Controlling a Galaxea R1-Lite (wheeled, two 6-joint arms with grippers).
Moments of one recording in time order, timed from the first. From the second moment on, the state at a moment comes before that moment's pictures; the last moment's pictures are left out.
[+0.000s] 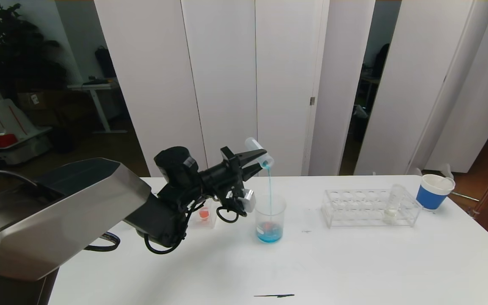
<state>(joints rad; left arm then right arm) -0.39 2.31 -1.15 -1.42 -0.65 1.51 0.00 0.00 -0.06 0.14 0.01 -0.04</state>
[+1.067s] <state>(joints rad) -0.41 2.21 -1.05 -1.44 -0.53 1.25 0.00 0.00 -0.06 0.14 0.01 -0.04</state>
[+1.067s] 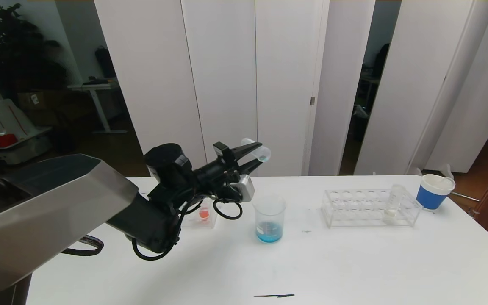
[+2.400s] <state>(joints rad) -0.33 1.73 -1.02 -0.73 0.64 0.01 0.00 0.00 -0.06 0.14 0.01 -0.04</state>
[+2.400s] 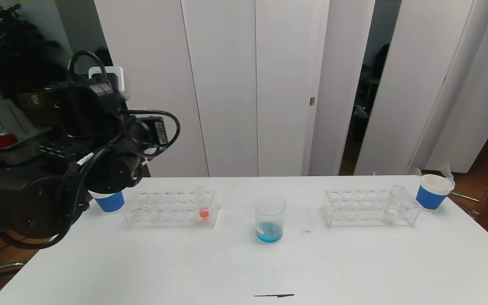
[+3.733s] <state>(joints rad) 0.14 2.24 -1.01 -1.24 0.45 0.01 0.00 0.00 -0.06 0.14 0.01 -0.04</state>
